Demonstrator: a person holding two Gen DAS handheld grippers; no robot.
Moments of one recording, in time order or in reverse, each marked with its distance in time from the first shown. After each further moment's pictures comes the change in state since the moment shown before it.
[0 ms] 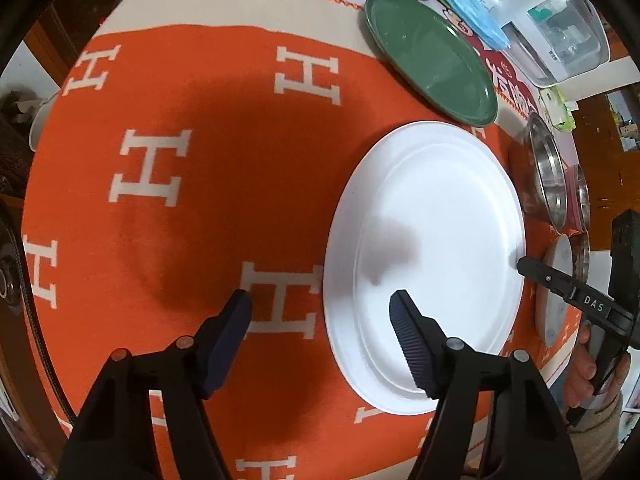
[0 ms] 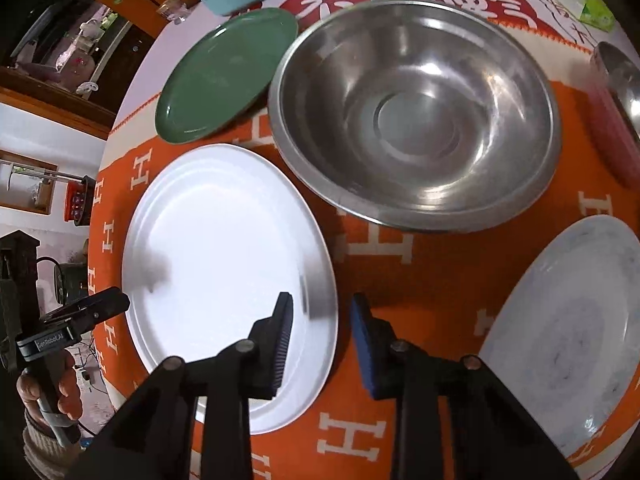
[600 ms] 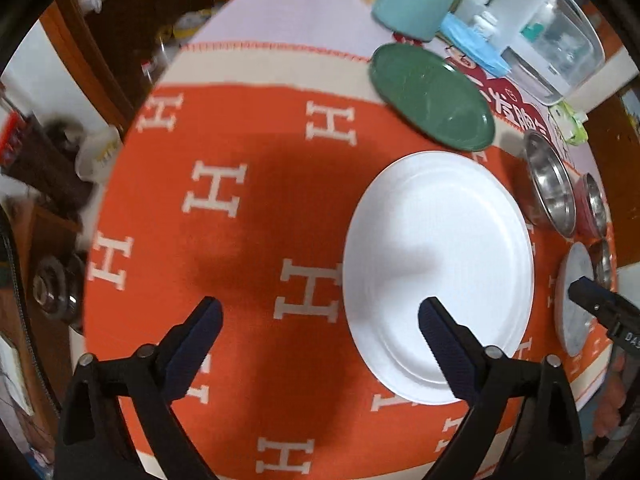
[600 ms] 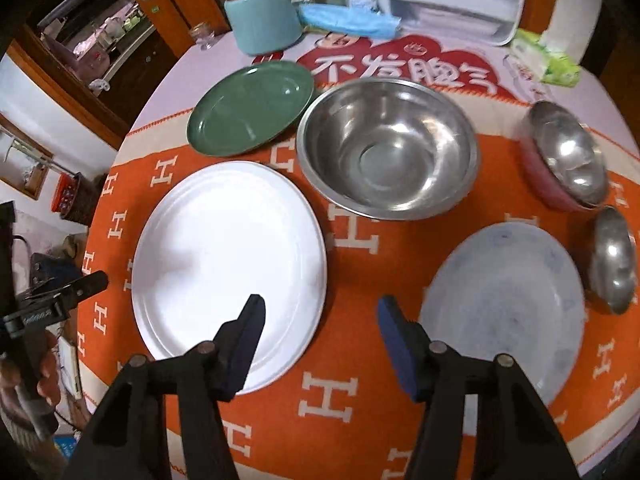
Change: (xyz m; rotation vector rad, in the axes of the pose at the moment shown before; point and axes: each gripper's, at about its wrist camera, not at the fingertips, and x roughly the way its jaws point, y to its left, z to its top) left arm -0.054 -0.007 -0.034 -0.001 -0.184 0.147; right arm -0.058 0.018 -0.036 -0.103 -0.171 -0.106
